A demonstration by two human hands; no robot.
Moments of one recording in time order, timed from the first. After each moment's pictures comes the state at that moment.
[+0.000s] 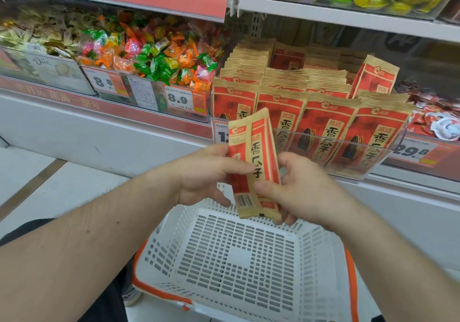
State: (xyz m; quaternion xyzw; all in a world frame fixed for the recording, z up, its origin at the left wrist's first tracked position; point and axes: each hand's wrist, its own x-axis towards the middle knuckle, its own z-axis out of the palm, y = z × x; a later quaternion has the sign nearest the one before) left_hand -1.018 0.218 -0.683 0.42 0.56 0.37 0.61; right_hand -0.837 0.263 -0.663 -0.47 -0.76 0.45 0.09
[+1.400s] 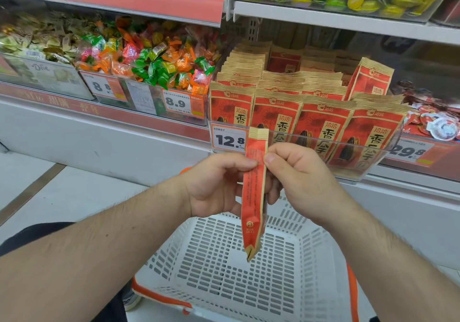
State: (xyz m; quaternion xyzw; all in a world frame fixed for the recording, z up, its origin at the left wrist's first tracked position) left_hand -1.006 0.225 -0.702 0.39 0.38 0.41 0.73; right_hand -0.838 0.270 -0.672 -0.33 -0.74 0.52 0.27
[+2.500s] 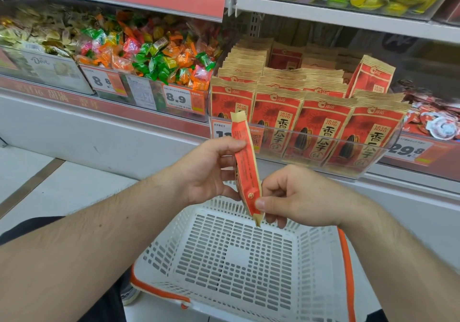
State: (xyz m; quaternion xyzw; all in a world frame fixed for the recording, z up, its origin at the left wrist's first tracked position) left_hand -1.012 0.229 -0.699 0.25 0.50 0.50 0.66; right_hand -0.826 0.271 -0.661 -0.35 -0.83 0.43 -0.03
